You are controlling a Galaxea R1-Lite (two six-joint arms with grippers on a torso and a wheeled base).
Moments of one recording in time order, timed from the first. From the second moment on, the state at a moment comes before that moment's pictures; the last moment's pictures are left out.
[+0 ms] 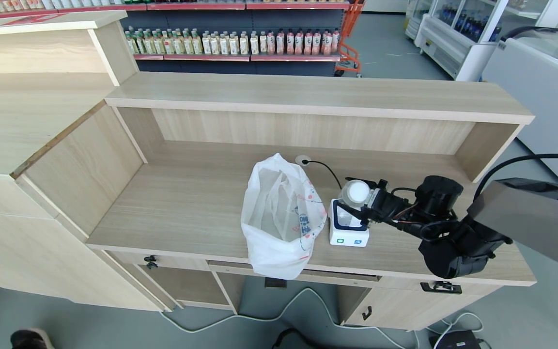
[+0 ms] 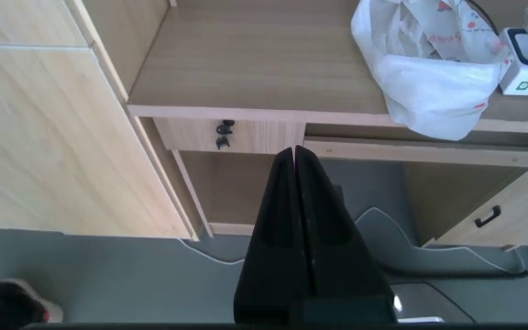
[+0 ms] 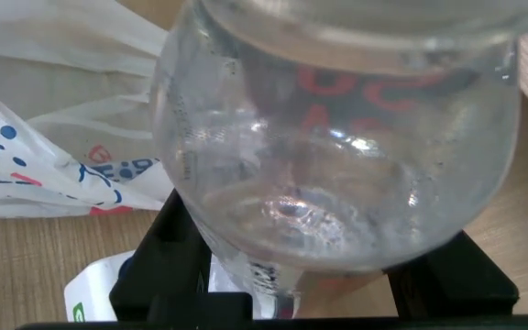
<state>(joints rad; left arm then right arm) 0.00 0.00 0.00 0.00 -0.05 0.02 0.22 2.35 -1.01 -1.46 0.69 -0.86</state>
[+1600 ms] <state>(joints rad) 0.00 0.00 0.00 0.00 -0.05 0.02 0.21 2.22 -1.04 -1.51 0.56 -0.57</state>
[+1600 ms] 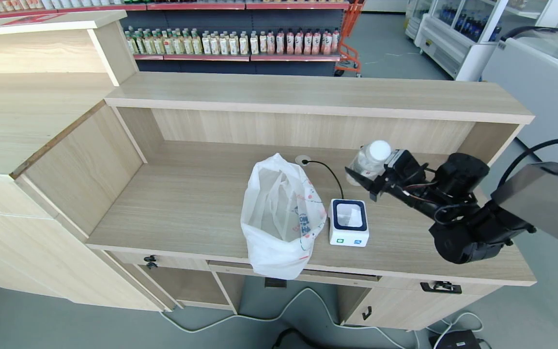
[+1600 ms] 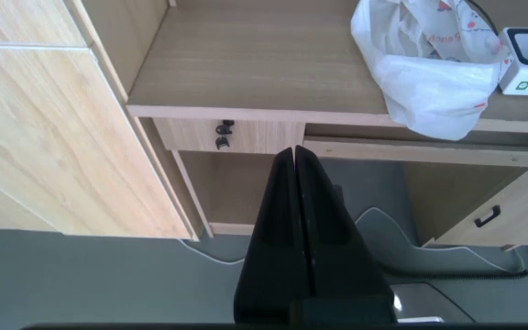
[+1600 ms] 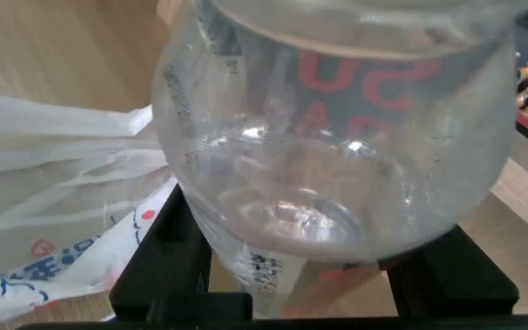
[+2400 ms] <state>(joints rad) 0.00 0.00 0.00 0.00 -0.05 0.02 0.19 1.81 -0.61 -1.37 0.10 -0.17</state>
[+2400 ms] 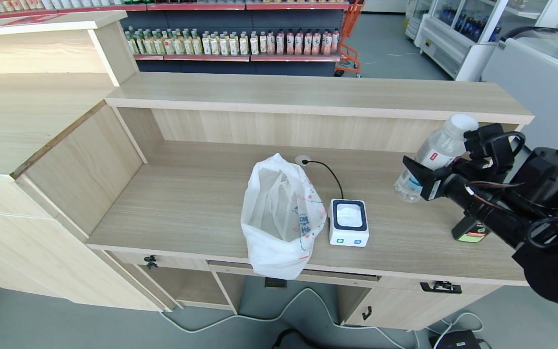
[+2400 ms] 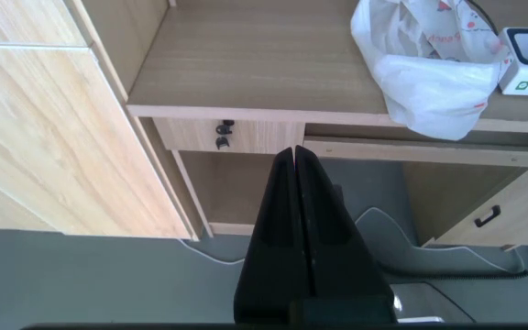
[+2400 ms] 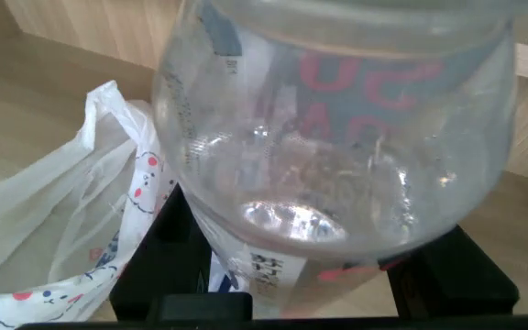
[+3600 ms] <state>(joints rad) 0.00 0.00 0.00 0.00 -0.05 0.02 0.35 1.93 -0.60 -1.38 0.06 -0.08</state>
